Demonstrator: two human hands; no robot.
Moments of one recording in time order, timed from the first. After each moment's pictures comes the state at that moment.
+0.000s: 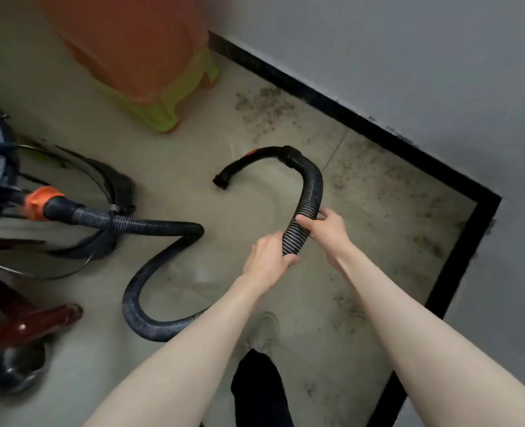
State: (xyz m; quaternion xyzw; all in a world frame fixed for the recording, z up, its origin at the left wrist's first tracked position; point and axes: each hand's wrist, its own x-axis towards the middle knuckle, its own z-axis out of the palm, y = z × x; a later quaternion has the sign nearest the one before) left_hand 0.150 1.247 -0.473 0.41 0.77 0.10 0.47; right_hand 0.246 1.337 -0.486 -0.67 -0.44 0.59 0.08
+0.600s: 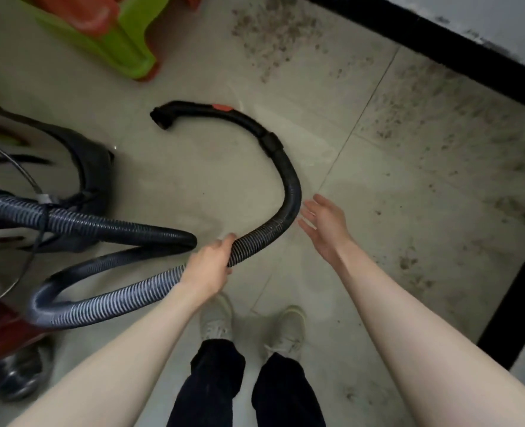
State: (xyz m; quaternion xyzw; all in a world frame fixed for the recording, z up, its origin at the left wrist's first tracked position) left_hand 0.051 1.180 -0.666 0.50 0.74 -0.17 0.41; right_hand 0.215 1.317 -0.683 -0.65 -0.16 0.72 0.16
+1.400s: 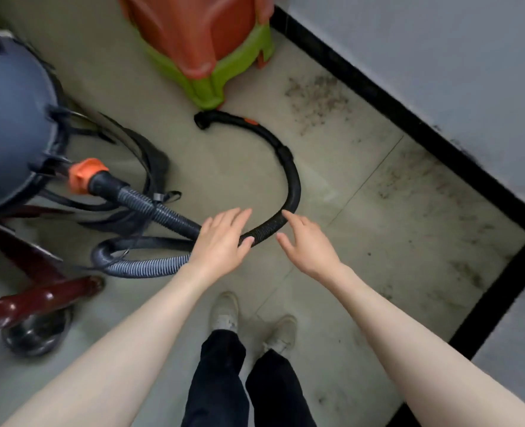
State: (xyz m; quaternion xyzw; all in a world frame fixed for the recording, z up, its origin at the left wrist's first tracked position) left_hand -0.023 1.179 -0.529 0.52 0.80 0.03 0.29; right_hand 0.127 1.286 -0.511 -0.42 -0.80 0.39 -0.17
